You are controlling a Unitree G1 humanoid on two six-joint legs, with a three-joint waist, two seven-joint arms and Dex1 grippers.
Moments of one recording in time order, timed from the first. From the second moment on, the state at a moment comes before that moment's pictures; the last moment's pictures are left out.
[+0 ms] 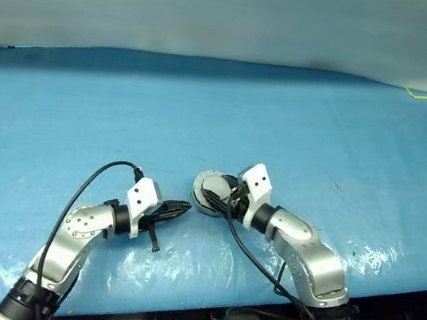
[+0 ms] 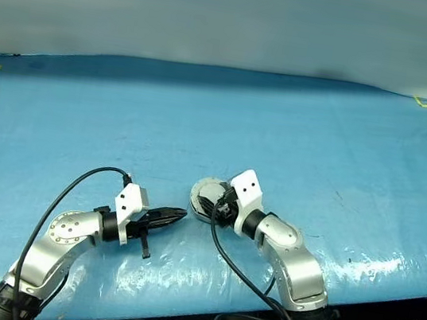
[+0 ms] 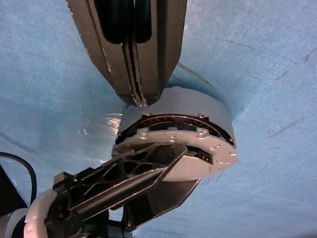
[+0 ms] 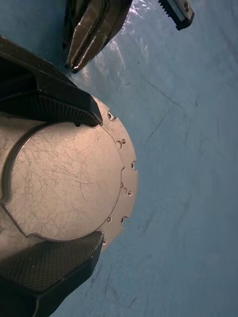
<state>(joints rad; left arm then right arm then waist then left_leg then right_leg) 0.06 0.48 -0.19 -0.24 -0.25 0.16 -0.84 -0.13 -0.28 0.24 -0.33 0.26 0.63 0.54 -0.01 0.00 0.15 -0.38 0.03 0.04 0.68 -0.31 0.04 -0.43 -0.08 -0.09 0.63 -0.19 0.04</state>
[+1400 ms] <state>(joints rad) -0.01 0.43 -0.14 -0.11 -0.22 0.11 -0.77 -0.16 -0.36 0.35 -0.33 0.11 0.64 0.51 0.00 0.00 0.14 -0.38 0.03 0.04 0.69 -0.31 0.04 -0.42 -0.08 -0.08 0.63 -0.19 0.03</state>
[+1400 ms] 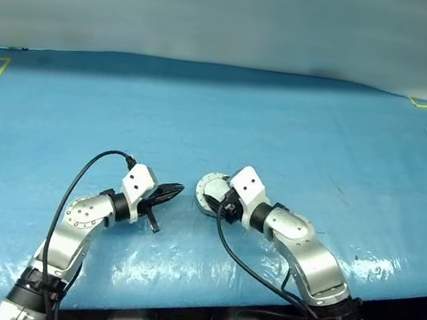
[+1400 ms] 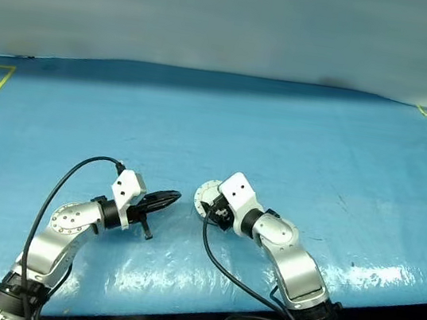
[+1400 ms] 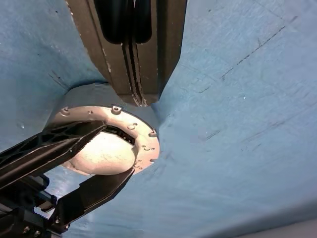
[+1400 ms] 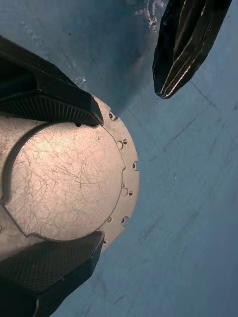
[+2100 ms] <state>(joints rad) -0.13 0.31 -0.21 0.03 -0.19 0.07 -0.79 -0.16 -0.34 0.35 -0.32 0.09 0.64 0.50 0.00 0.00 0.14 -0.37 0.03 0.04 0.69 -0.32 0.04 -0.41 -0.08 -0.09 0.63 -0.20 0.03</state>
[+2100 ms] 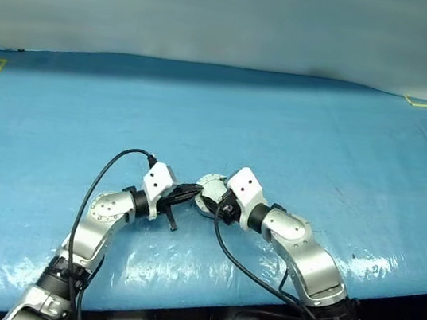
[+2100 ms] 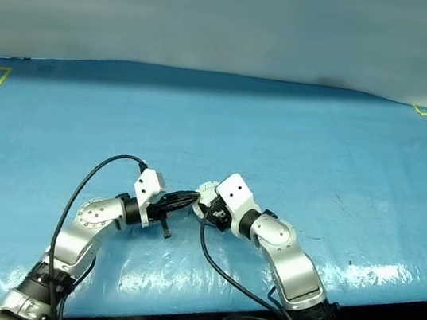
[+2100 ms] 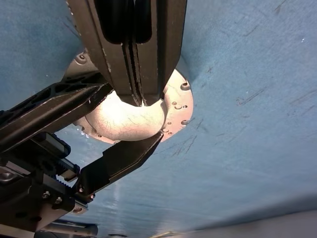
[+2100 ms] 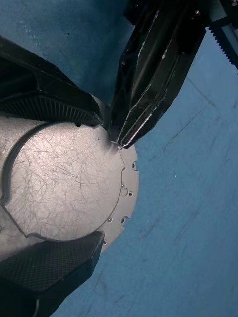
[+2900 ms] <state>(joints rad) -0.16 0.34 -0.25 0.08 -0.13 0.04 -0.81 -0.13 -0.34 0.34 -0.34 0.09 0.64 0.48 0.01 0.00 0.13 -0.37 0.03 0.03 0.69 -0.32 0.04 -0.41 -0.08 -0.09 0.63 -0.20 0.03</state>
